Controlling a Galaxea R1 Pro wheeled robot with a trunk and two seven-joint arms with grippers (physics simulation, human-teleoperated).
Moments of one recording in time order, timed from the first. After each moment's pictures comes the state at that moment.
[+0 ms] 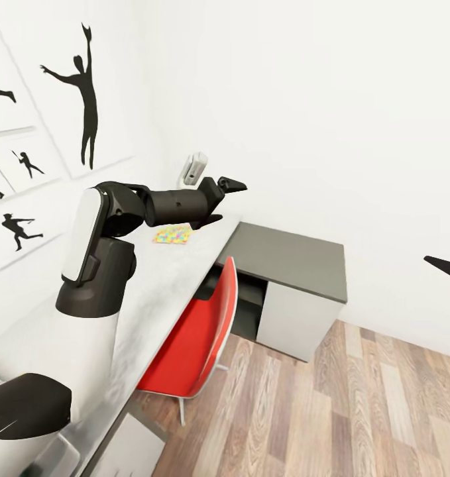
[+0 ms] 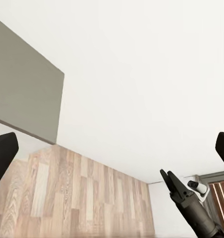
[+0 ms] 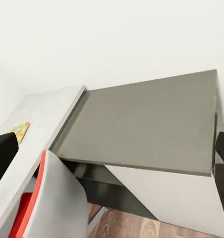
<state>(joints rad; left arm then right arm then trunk) -1.14 -0.08 -0.26 -1.61 1.88 0.80 1.02 -0.48 -0.57 -0.61 -1.60 -0.78 0.97 0.38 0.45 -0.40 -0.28</state>
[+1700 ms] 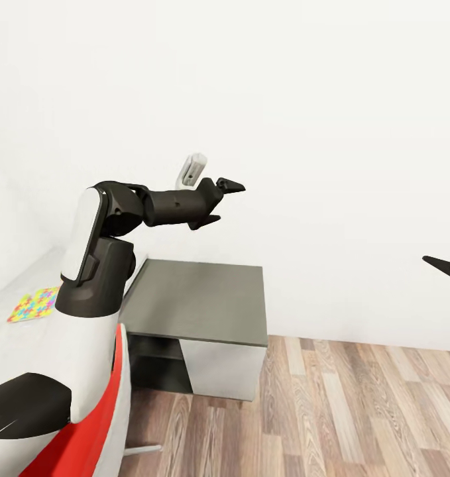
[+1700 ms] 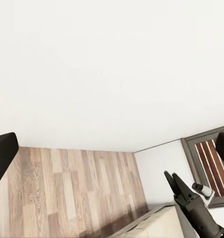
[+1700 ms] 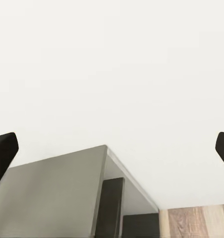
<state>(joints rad) -1.14 -0.08 -0.26 -1.61 1.88 0.80 1.04 -0.48 -0.56 -0.61 -1.60 -0.78 0.97 0.38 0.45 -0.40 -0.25</state>
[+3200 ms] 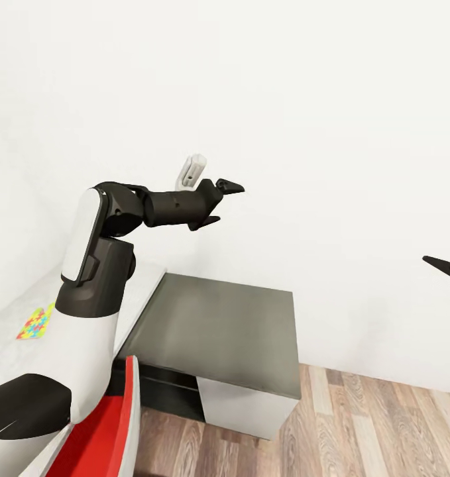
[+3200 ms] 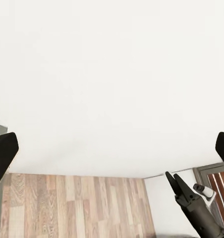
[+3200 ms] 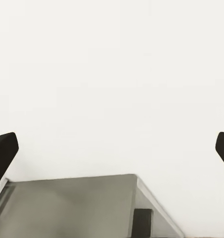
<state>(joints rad) -1.14 -0.08 -0.26 -1.60 1.88 0.80 1.05 -0.48 -0.56 -0.61 -1.60 -0.78 0.97 0.38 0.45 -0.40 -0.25</state>
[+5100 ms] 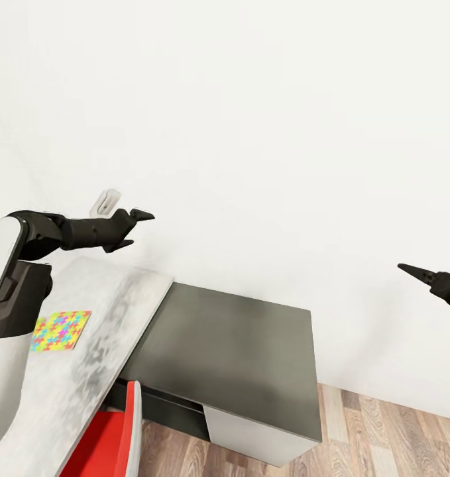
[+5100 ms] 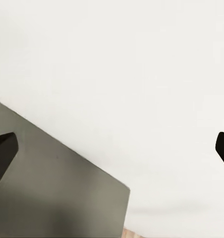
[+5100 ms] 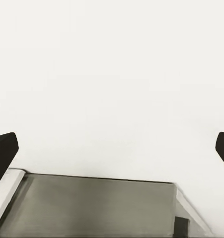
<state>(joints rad) -1.01 0.33 -0.14 -1.60 1.90 0.79 1.06 -0.48 -0.51 -0.53 -1.59 -0.78 0.98 0.39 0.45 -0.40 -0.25</state>
